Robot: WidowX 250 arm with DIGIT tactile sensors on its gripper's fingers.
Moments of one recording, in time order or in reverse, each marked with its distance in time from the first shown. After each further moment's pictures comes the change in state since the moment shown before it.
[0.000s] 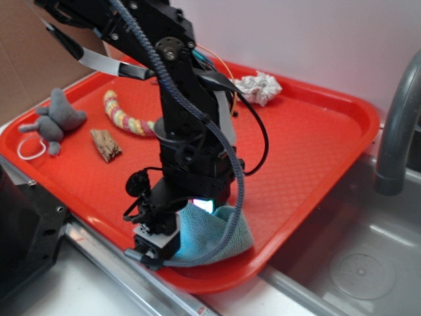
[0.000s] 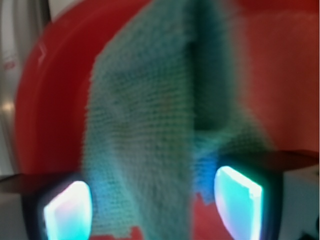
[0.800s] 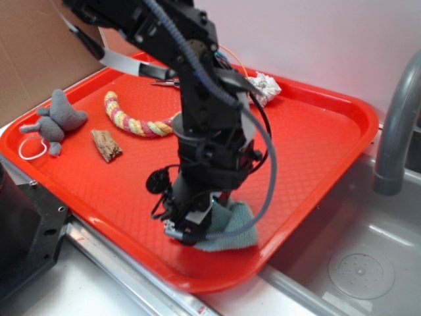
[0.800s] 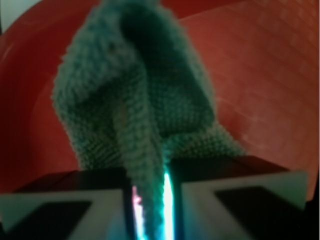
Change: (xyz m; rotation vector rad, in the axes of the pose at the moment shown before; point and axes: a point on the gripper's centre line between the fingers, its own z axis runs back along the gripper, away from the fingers) arm -0.004 0.015 0.002 0.013 0.027 0.118
